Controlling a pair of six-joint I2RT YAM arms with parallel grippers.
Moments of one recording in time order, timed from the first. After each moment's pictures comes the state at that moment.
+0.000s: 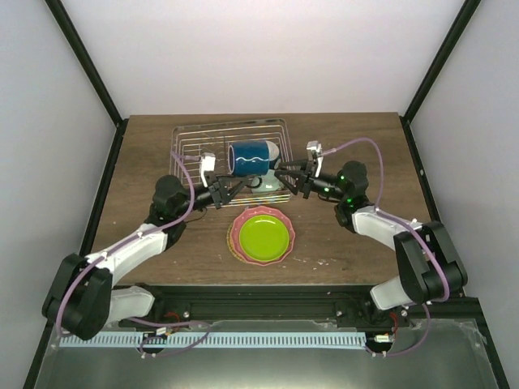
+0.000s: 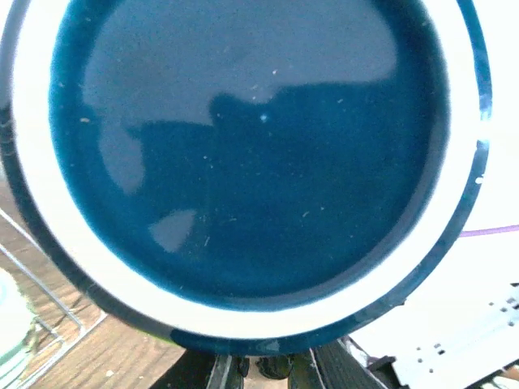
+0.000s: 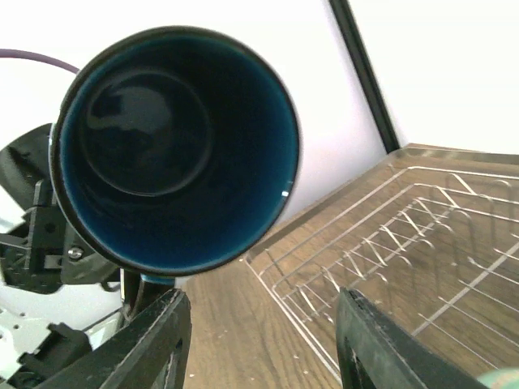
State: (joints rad) left arm -0.46 1.26 0.58 0.82 0.75 -0.81; right arm 0.36 1.46 0.67 0.96 -0.90 0.57
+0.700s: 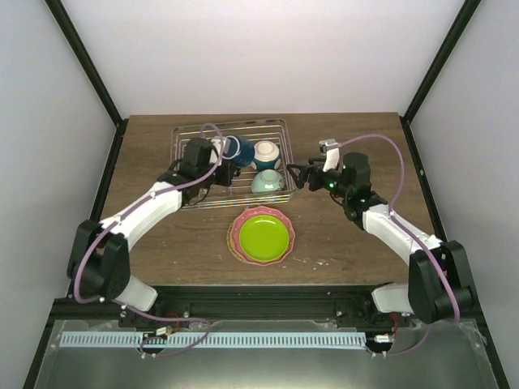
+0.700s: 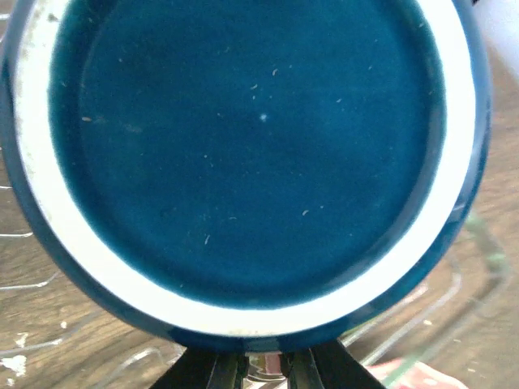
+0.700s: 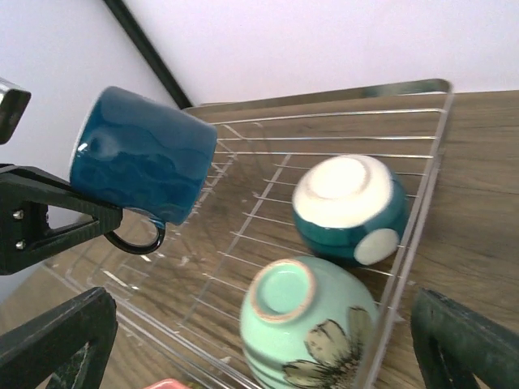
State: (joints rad) left arm -0.45 1.45 1.04 -0.18 0.17 -0.30; right arm 0.30 1.32 0.74 0.33 -0.49 0.32
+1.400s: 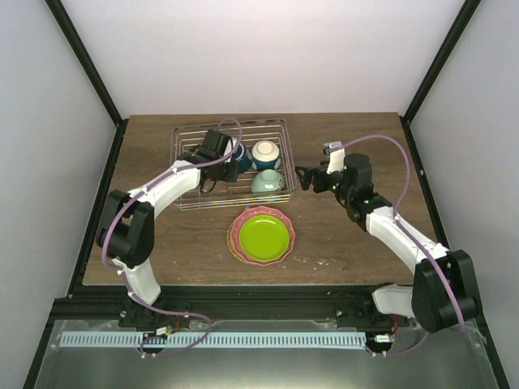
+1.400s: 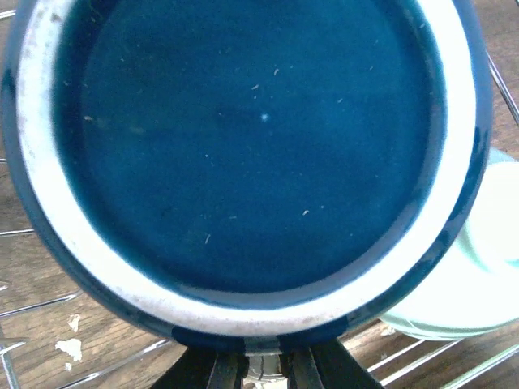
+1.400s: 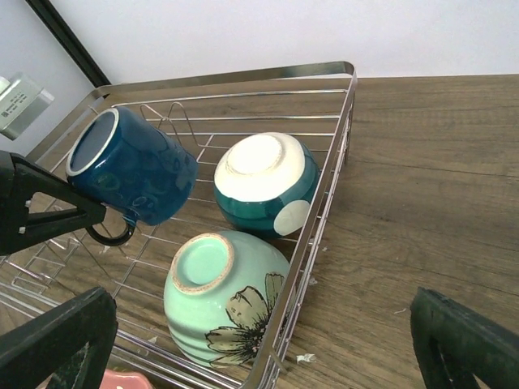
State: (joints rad) left arm -0.45 1.78 1.34 -0.47 0.03 -0.20; right arm 0.30 1.26 0.75 0.14 -0.28 0.22
